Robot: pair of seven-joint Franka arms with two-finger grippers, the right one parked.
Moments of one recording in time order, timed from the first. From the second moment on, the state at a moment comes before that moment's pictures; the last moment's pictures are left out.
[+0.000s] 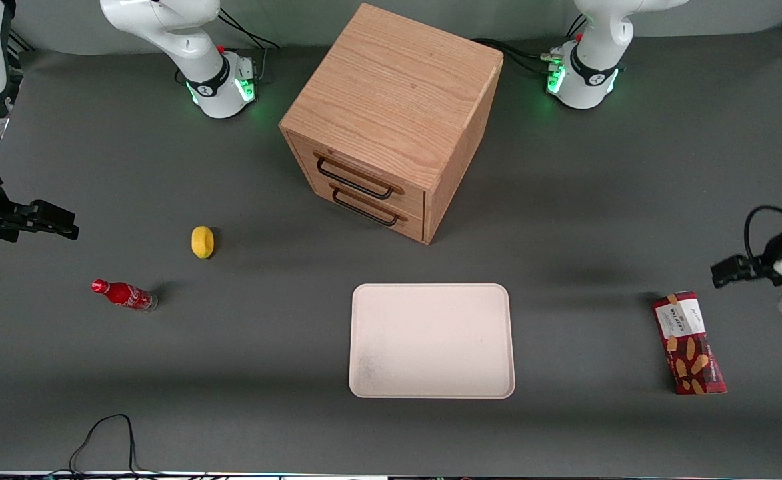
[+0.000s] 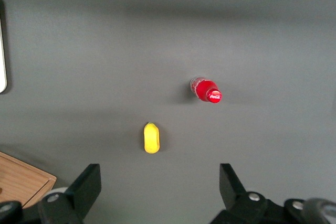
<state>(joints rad) 0.09 0.32 0.03 -1.60 0.07 2.02 0.08</state>
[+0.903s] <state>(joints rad) 0.11 0.70 0.04 -1.52 -0.01 2.33 0.11</state>
